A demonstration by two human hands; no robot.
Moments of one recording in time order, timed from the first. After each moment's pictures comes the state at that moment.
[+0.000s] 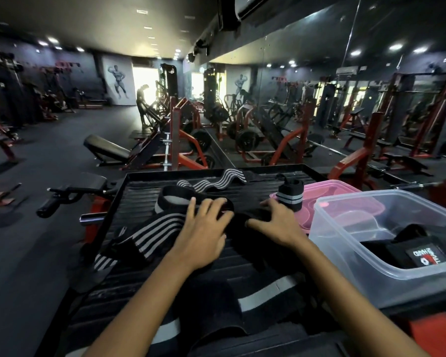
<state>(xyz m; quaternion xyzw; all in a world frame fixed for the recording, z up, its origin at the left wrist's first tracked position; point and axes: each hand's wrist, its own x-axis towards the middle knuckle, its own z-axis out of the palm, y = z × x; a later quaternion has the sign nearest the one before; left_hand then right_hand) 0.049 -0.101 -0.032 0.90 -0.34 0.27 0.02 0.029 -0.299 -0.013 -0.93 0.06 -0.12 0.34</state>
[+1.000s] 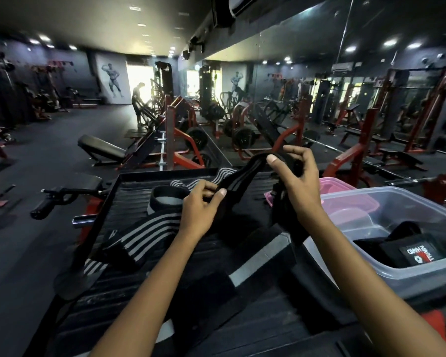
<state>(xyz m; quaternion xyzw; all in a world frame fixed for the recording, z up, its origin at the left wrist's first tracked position) 0.078 -0.131 -0.009 0.79 -0.14 0.15 0.58 0.019 -0.311 0.050 -0.72 0.01 -0.38 0.58</state>
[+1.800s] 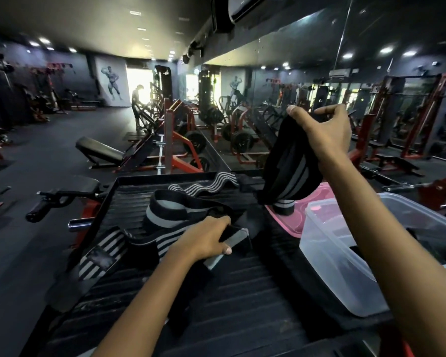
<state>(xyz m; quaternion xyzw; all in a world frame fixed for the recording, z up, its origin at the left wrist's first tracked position) 0.053 -0.128 -0.003 0.94 -0.31 -0.03 0.14 0.040 -0.343 0.143 -0.74 0.17 -0.45 0.47</state>
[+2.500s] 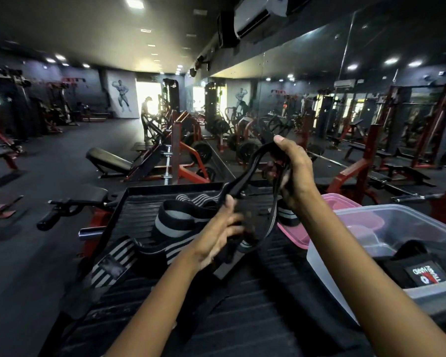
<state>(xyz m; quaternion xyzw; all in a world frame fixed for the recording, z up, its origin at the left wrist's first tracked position) 0.040 -0.133 0.015 0.57 -0.23 -0.21 0.76 0.045 -0.293 0.103 -0.52 -0.04 -0.25 0.82</state>
